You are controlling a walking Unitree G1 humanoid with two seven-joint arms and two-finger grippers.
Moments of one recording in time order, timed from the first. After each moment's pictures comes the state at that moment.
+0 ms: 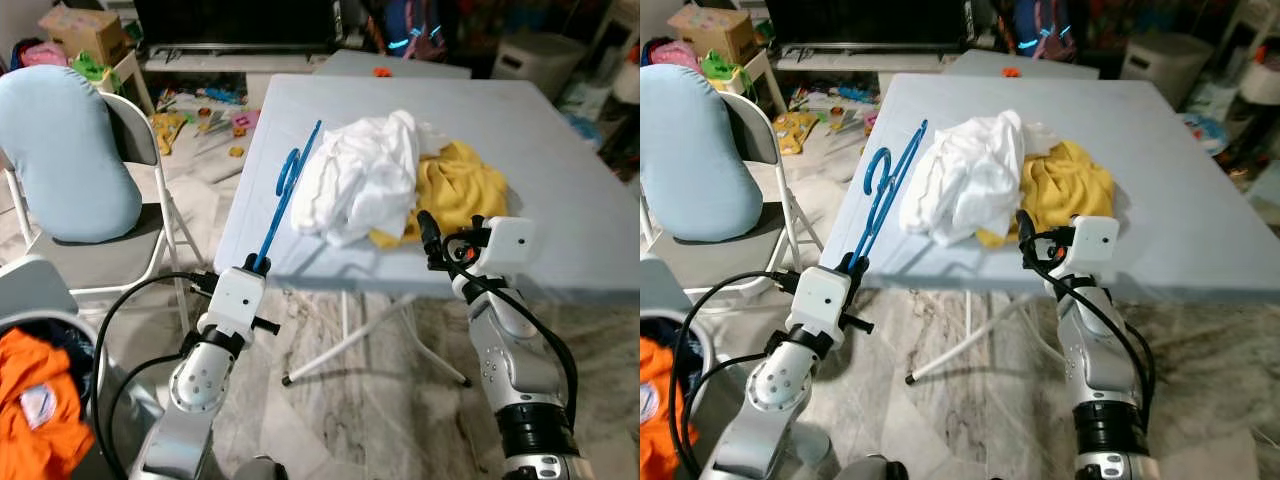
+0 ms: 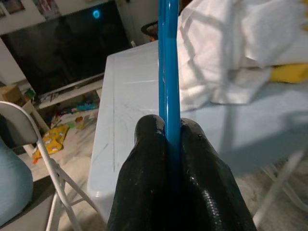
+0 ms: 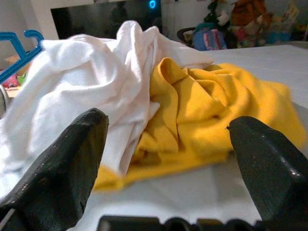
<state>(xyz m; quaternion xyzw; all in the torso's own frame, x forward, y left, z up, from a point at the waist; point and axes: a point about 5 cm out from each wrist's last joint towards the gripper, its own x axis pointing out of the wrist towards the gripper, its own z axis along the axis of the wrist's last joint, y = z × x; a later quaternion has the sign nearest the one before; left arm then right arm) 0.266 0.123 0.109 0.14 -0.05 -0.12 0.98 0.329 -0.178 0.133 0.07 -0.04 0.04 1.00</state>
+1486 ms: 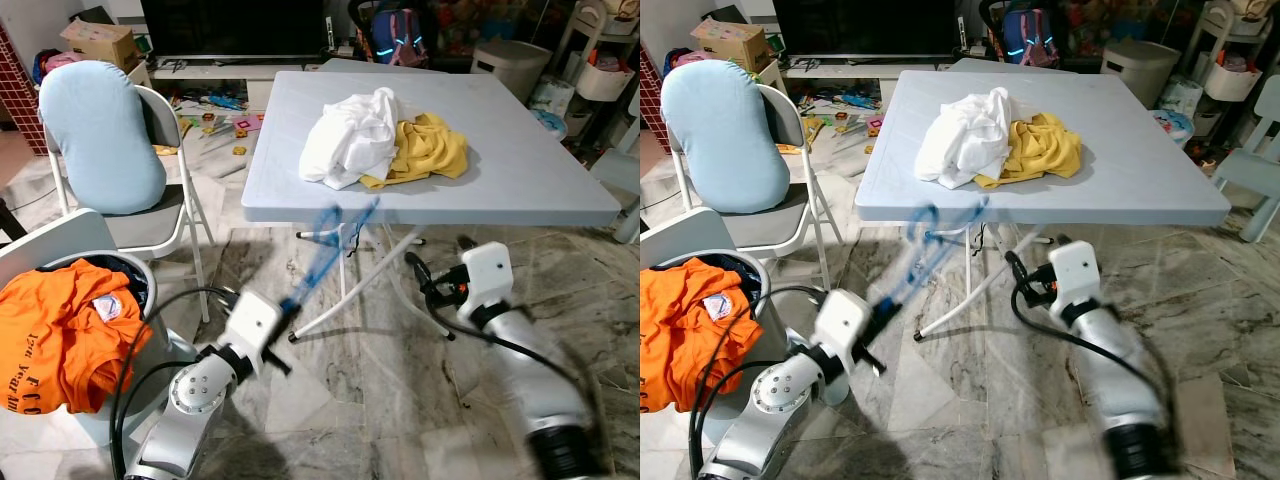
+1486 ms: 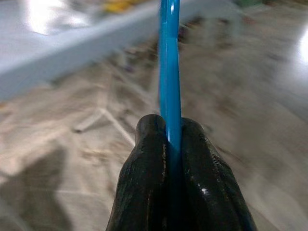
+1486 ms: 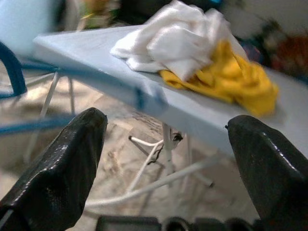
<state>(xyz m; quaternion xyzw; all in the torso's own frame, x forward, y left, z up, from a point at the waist) 0.257 0.117 0.067 0.11 0.09 -0.34 0.93 0.314 -0.196 0.120 -0.18 0.00 0.19 0.97</state>
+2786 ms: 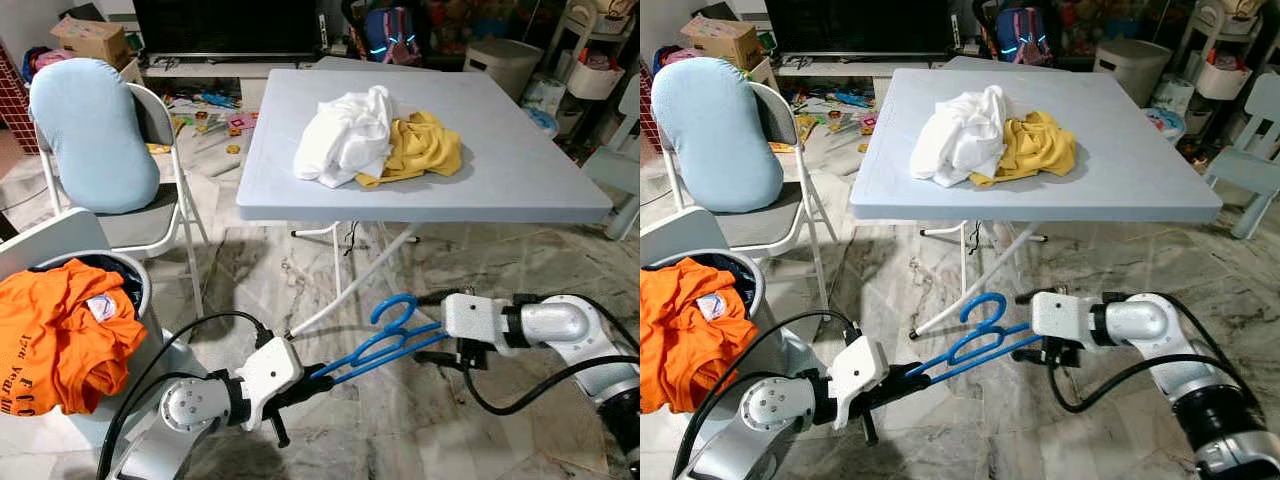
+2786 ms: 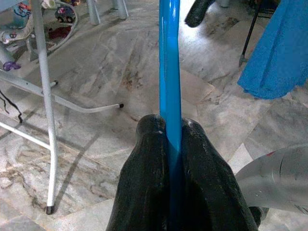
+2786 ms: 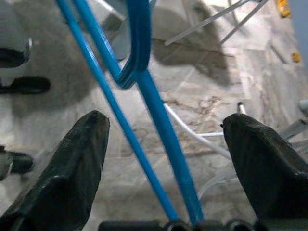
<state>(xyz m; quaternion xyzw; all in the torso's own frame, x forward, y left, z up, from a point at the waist) 0.223 0.109 0.062 0.13 0.13 -0.53 0.83 0.294 -0.213 0.111 -0.40 0.15 0.55 0.72</state>
